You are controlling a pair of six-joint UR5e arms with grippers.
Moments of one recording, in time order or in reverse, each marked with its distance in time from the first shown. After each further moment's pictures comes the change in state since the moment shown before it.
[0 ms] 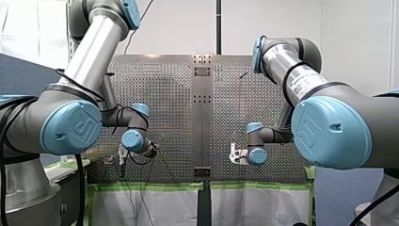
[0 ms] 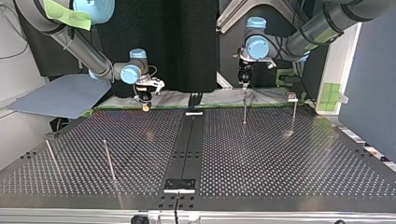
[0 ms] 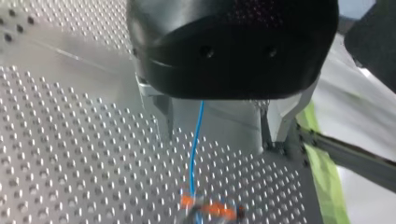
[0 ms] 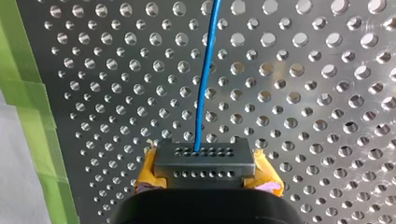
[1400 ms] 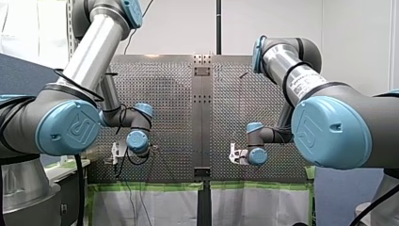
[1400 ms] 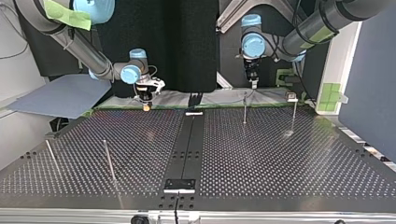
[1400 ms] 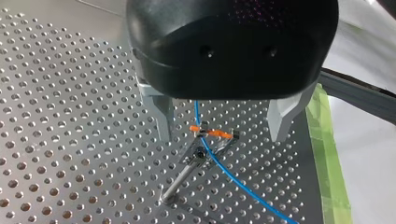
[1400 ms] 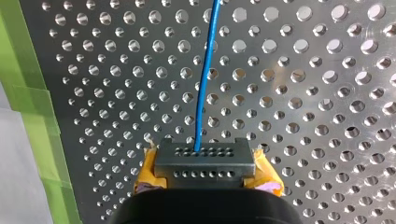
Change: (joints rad) left arm -0.033 -0.001 0.000 -0.016 -0.265 0.012; right arm 0.000 0.000 0.000 0.003 -0.013 0.007
